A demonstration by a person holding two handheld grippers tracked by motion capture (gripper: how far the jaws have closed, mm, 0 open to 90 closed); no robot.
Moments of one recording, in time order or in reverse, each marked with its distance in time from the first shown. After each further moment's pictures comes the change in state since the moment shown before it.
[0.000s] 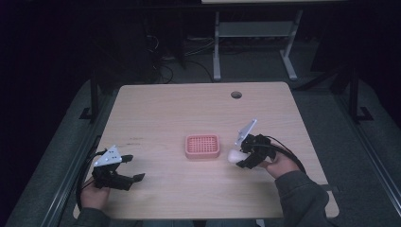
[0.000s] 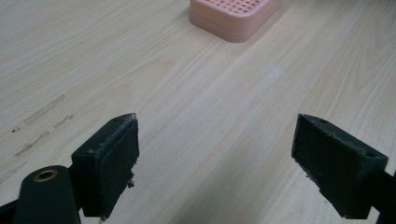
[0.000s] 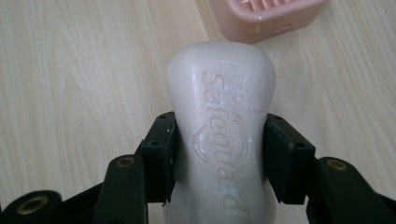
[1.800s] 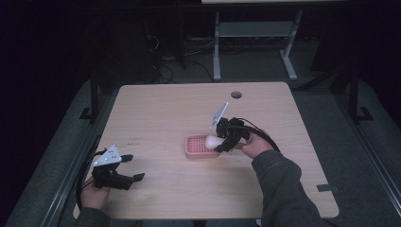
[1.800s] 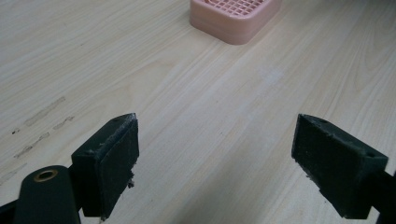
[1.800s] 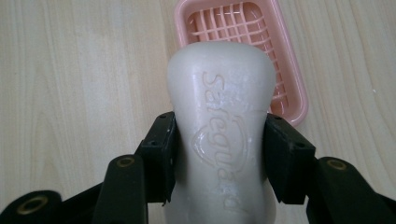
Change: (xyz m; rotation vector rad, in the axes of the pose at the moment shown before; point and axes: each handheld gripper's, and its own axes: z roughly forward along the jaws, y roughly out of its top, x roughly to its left) left arm 0.001 0.000 0.000 -0.002 -0.003 -0.001; right arm -0.025 0.080 0.017 -0.012 0.041 -0.097
